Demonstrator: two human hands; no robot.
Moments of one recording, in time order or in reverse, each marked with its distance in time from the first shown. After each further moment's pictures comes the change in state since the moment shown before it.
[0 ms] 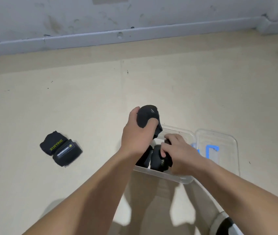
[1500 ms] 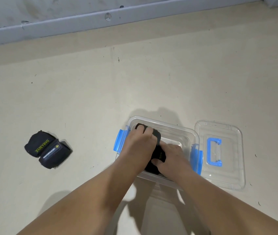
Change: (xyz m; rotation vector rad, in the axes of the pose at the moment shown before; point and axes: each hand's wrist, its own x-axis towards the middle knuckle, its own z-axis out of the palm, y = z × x) left_hand 0.041 -0.074 0.042 1.643 -0.315 0.794; right_hand 0.031 0.007 0.071 0.491 0.109 0.305
